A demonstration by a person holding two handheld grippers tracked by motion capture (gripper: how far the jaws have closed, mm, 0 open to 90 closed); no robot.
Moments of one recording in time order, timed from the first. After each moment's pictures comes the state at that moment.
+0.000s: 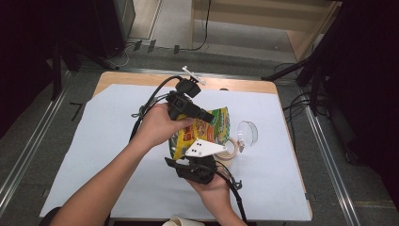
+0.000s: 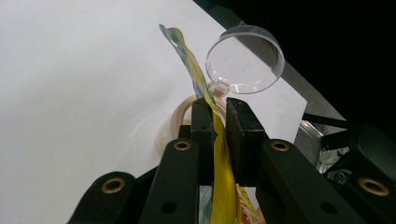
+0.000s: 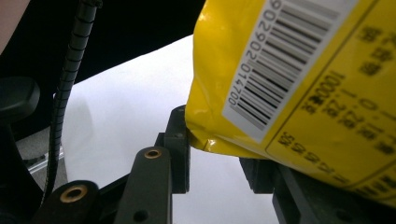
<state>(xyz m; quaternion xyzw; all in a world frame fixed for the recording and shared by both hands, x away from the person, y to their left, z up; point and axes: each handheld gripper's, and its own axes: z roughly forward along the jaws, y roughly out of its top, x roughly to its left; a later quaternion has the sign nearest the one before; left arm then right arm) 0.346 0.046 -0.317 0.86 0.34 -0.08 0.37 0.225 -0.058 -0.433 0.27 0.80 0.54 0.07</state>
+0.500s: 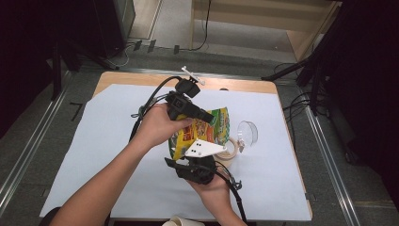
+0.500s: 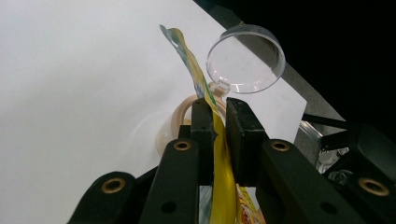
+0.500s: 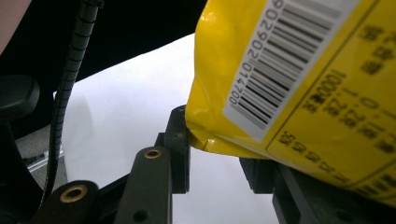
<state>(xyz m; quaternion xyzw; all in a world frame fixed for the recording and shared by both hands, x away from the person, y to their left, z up) 0.346 0.047 -0.317 0.86 0.34 -0.08 0.37 0.224 -0.058 -0.433 0.27 0.80 0.53 0.07</state>
